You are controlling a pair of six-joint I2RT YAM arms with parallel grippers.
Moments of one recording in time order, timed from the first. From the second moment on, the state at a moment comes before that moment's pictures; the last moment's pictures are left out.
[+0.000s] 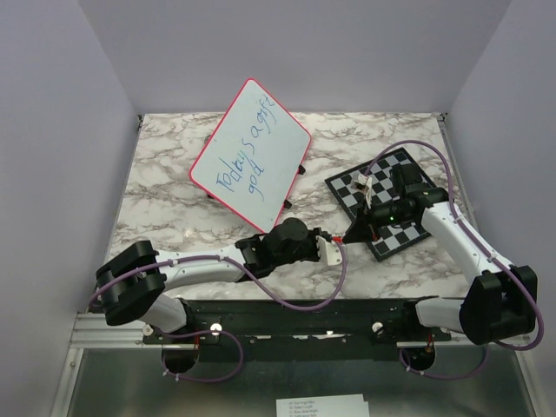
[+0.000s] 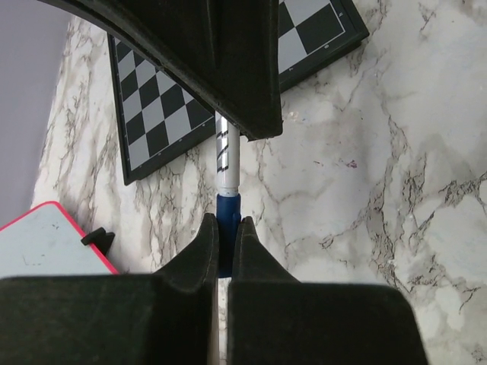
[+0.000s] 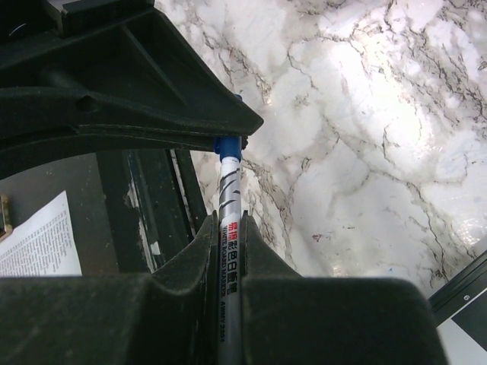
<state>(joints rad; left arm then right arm) -1.13 1.43 0.77 0.27 0.01 0.63 0.20 1.28 0.93 -0.84 -1.01 -0.57</state>
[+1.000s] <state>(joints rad) -1.09 1.61 0.99 0.15 0.07 0.44 0.15 1.31 0.97 -0.87 -0.92 -0.58</state>
